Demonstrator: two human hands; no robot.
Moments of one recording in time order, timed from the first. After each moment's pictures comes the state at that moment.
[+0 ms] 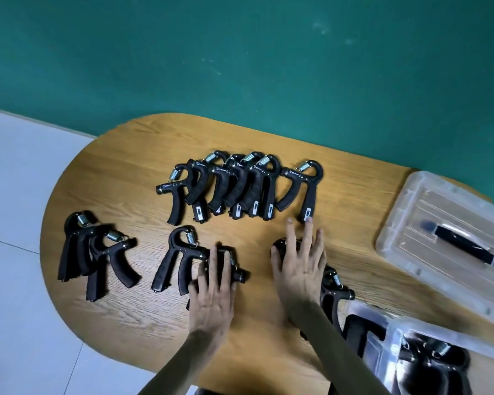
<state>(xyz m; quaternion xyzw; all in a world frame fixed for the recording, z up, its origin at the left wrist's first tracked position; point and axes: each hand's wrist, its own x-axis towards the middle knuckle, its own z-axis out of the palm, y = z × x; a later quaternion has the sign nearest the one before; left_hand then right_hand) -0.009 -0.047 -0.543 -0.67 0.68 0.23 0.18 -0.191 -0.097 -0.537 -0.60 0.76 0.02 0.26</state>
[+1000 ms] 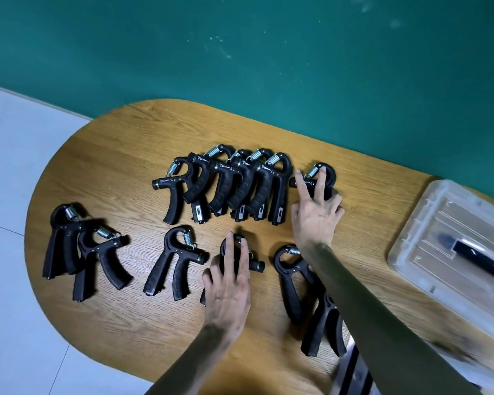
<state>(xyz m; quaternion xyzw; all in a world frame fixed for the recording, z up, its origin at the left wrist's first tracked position) -0.043 -0.069 -0.556 -0.70 0.70 0.18 0.03 -0.214 -0.215 -0.567 -0.62 0.76 0.04 0.17</state>
